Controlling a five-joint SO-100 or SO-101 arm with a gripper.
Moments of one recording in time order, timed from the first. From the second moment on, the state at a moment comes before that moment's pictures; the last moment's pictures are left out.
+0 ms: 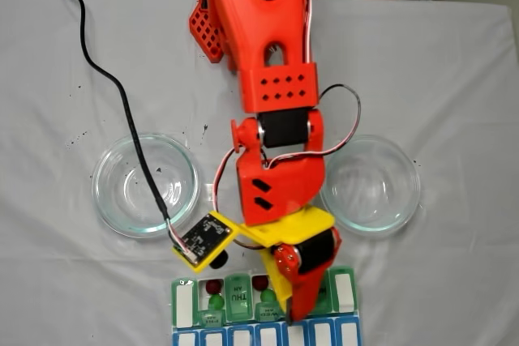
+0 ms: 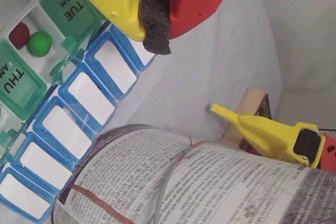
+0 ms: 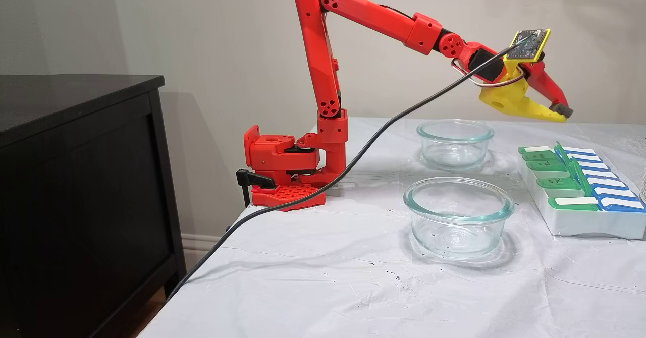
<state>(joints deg) -7.5 120.5 128.1 3.7 -31.2</state>
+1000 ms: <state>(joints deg) -7.8 108.4 113.6 25.8 -31.6</state>
